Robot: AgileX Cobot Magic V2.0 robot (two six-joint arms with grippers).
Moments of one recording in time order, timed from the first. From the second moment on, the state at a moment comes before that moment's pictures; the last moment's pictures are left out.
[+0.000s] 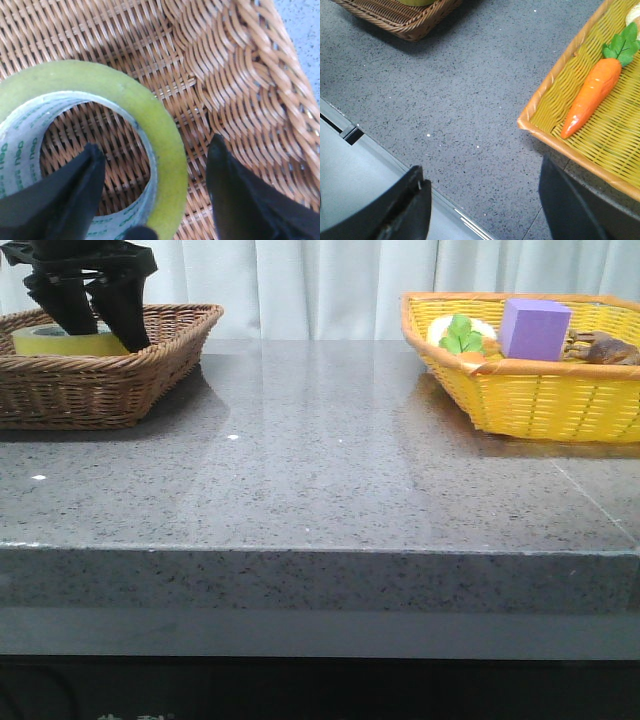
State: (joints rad) left arm -0.19 2.10 -2.11 -0.05 1.25 0.26; right arm 0.53 0.87 -1.01 0.08 0.80 -0.02
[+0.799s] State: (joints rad) left arm -0.25 1.70 -2.01 -0.16 1.26 0.15; right arm 0.53 0.87 -1.01 0.08 0.80 -0.02
